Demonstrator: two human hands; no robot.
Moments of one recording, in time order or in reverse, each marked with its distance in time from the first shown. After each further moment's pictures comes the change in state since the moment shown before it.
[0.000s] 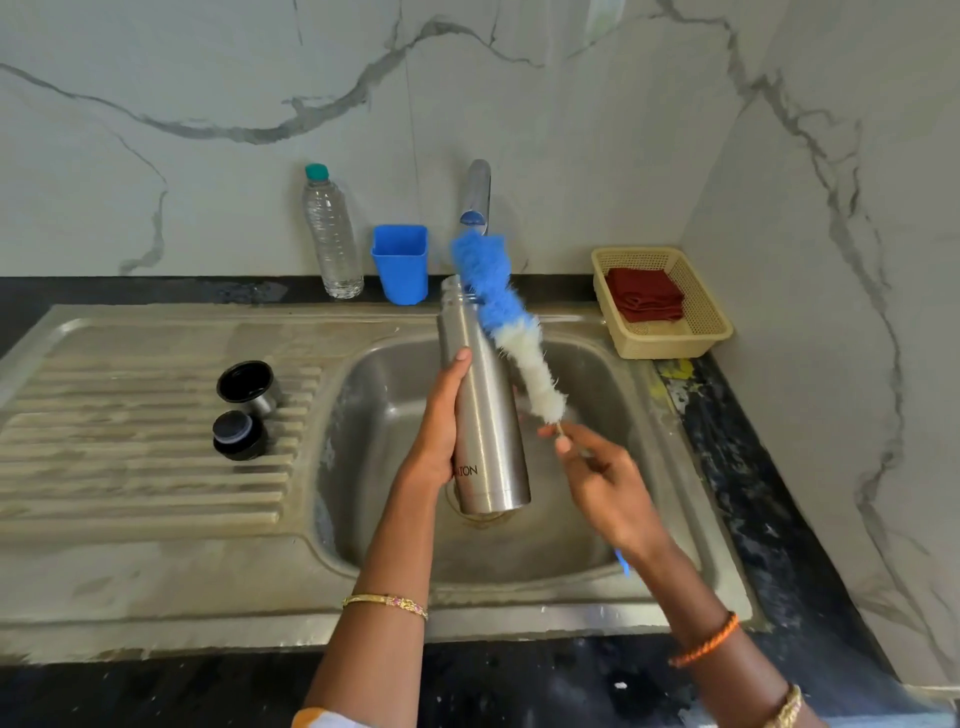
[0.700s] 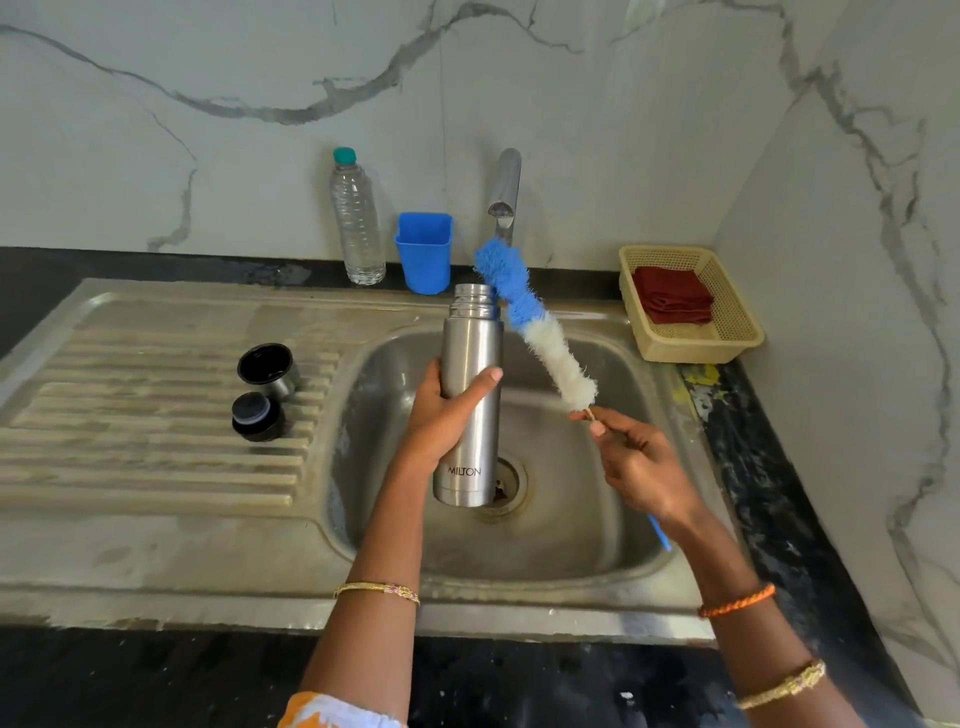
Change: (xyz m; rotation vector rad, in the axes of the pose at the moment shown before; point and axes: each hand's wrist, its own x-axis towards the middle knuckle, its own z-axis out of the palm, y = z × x) left_hand 0.010 -0.004 -0.026 0.333 0.262 0.142; right_hand 0.034 0.016 -0.020 0.101 -0.105 0.071
